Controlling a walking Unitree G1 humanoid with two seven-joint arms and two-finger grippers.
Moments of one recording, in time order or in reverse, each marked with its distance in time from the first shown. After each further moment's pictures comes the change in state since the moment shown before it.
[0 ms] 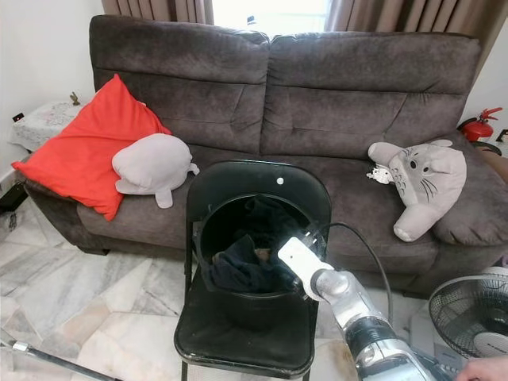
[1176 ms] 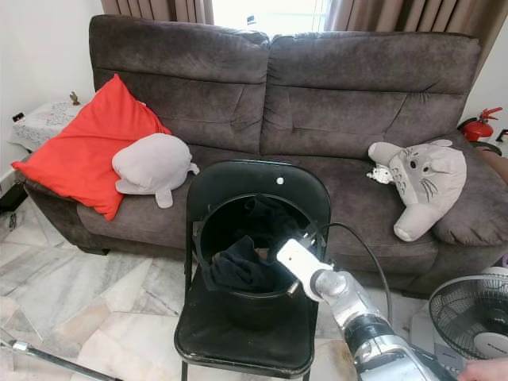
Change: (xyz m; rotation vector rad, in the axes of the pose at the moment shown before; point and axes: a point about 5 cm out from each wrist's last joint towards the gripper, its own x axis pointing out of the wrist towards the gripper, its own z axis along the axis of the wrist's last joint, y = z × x) left arm 0.000 0.000 0.000 0.001 0.000 -0.008; right arm 0.002 0.001 -0.001 -0.035 0.018 -0.005
